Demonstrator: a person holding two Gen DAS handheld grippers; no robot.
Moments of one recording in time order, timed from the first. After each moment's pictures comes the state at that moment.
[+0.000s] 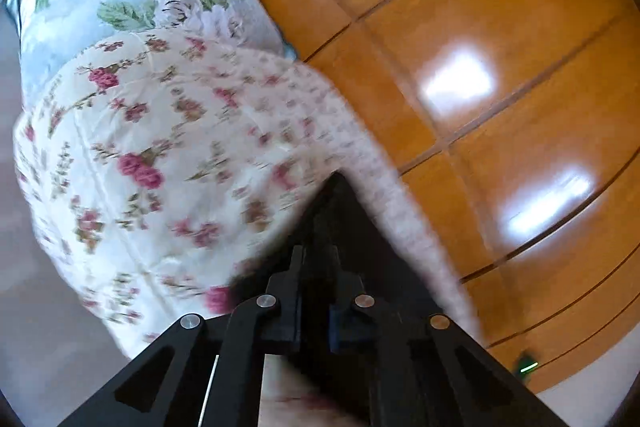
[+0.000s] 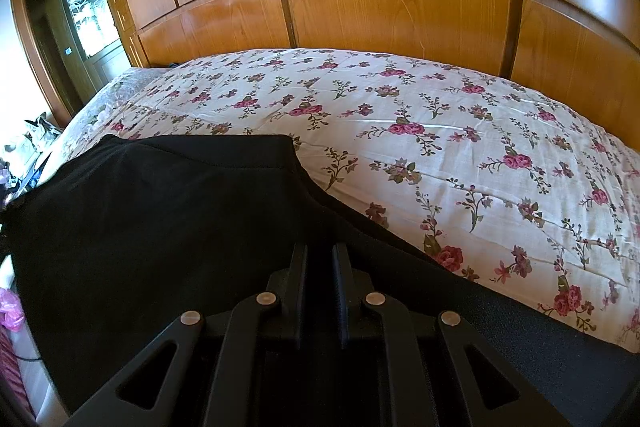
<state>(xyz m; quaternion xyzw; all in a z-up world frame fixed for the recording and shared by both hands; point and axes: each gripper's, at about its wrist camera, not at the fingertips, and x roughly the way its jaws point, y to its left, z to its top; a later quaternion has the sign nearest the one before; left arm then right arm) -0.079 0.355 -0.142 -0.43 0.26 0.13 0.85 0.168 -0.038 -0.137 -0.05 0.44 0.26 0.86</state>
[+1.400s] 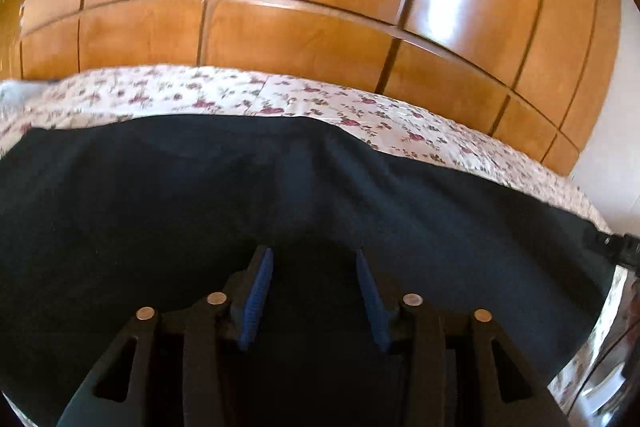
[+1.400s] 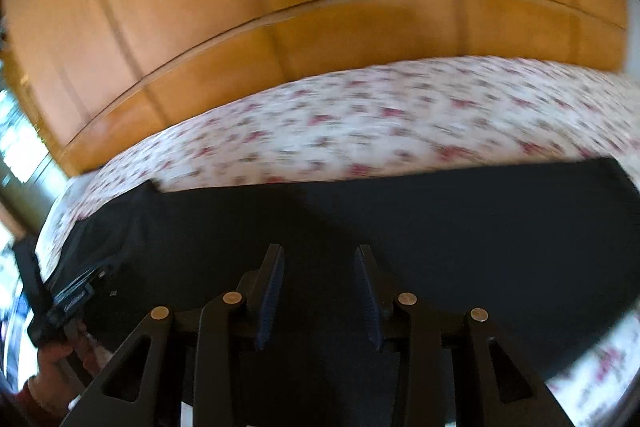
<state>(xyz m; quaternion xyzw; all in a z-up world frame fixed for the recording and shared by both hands) 0.019 0.076 -0.154 -0.09 0.34 -0.08 0.93 0.049 -0.278 -0.084 0.12 0.41 0.05 0.90</state>
